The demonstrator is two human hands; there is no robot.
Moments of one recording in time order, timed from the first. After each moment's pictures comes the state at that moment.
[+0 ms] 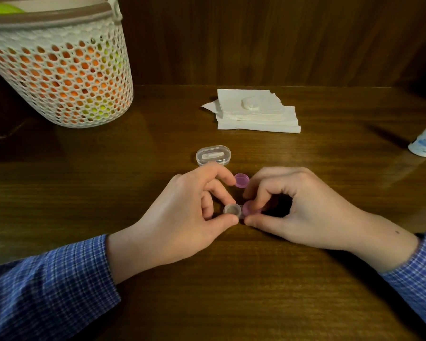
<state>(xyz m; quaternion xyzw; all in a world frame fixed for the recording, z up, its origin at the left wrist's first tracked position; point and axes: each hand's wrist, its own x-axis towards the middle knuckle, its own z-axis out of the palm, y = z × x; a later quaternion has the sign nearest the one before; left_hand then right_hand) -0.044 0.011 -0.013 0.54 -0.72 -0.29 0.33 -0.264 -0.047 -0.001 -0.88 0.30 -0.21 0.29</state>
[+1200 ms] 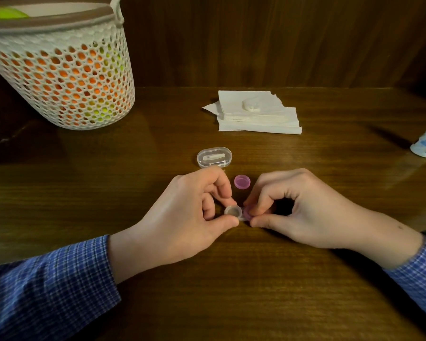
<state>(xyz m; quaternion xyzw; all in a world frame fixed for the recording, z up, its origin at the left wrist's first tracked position) -0.042 0.010 -0.016 0.54 -0.72 -0.29 0.33 -0.266 -0.053 -0.001 -0.89 0.27 -0.19 0.32</state>
